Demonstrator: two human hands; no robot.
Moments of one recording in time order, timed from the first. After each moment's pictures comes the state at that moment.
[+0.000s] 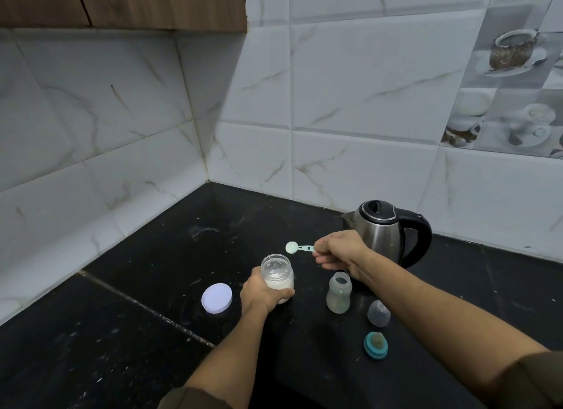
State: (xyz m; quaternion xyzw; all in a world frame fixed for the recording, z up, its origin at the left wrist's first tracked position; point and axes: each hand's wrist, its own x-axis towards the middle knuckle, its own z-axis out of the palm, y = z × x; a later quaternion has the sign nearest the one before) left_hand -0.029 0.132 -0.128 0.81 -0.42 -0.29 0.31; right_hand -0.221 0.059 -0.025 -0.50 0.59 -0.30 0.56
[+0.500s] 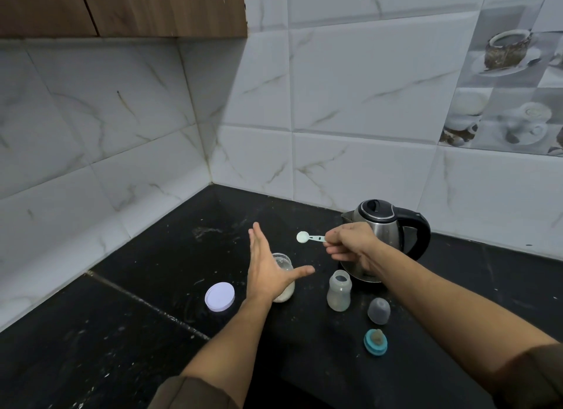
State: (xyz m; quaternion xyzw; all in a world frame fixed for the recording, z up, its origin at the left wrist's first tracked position) left_hand -0.049 0.143 -0.068 0.71 -0.53 -0.23 0.41; right_hand -0.243 0.056 -0.010 -0.49 0.59 -0.33 0.54
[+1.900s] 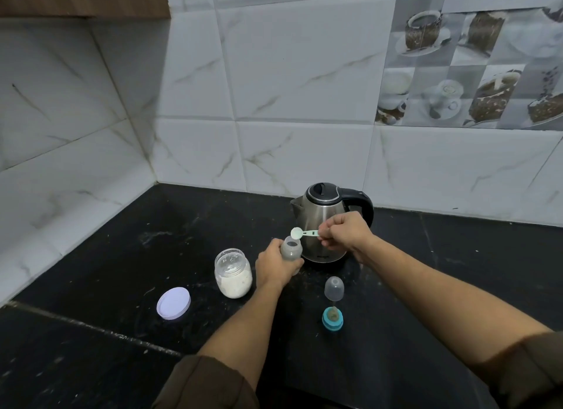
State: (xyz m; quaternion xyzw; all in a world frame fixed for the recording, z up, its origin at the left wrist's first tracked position) left_hand -0.148 0.101 -0.093 0.73 -0.55 -0.27 0.30; right_hand -0.330 0.062 -0.031 -0.51 0.63 -0.37 0.46
